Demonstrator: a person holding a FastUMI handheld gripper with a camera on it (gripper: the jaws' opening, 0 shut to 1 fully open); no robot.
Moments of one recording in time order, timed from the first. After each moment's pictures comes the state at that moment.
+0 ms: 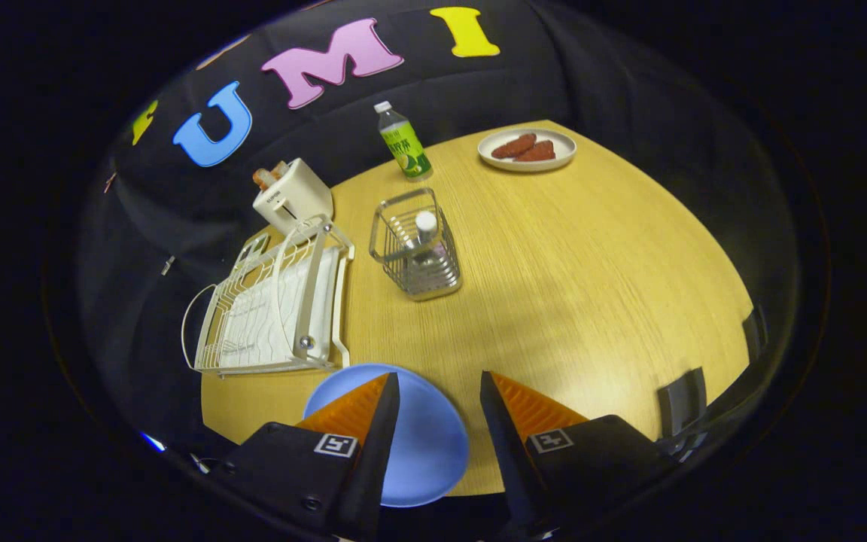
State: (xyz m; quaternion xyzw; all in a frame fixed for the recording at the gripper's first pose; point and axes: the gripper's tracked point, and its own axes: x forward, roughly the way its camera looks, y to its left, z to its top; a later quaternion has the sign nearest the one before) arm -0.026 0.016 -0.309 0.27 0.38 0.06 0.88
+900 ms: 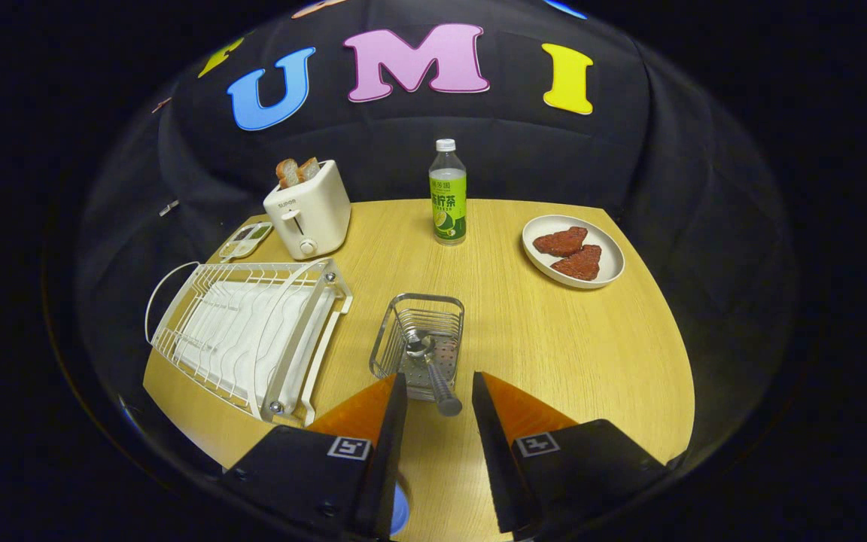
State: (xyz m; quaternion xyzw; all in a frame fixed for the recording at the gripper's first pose) arm 0.084 -0.005 -0.283 0.12 0.35 0.11 0.92
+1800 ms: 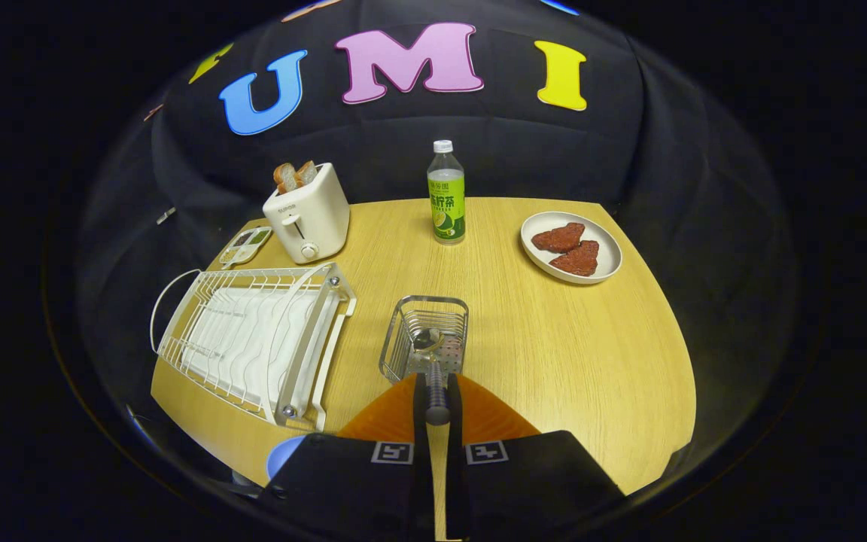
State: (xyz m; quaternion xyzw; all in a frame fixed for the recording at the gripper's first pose) arm 0.075 -0.008 -0.260 0.14 0.35 0.10 0.92
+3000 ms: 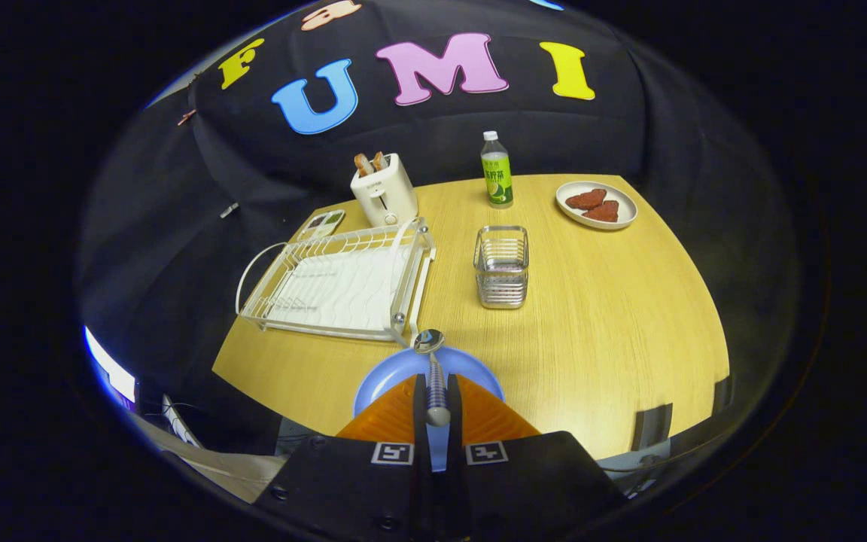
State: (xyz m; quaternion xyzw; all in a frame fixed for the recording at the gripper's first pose) arm -0.090 0.049 -0.233 0.19 0.37 0.17 0.89
